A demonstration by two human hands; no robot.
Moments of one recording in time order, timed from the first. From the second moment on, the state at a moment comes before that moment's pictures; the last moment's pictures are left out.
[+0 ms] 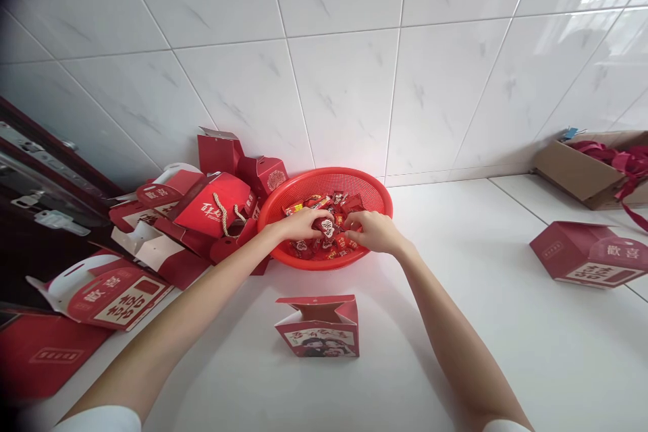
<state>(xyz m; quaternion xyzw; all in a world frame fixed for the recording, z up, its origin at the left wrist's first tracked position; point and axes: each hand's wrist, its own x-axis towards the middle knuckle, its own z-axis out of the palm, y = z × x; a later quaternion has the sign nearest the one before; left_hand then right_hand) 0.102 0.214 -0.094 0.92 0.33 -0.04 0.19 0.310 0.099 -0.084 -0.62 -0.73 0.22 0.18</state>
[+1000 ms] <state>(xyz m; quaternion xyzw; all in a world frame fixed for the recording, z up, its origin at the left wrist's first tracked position) 0.108 0.213 -0.096 0.77 0.23 0.29 0.52 0.303 0.109 -0.102 -0.59 -0.64 0.28 0.40</state>
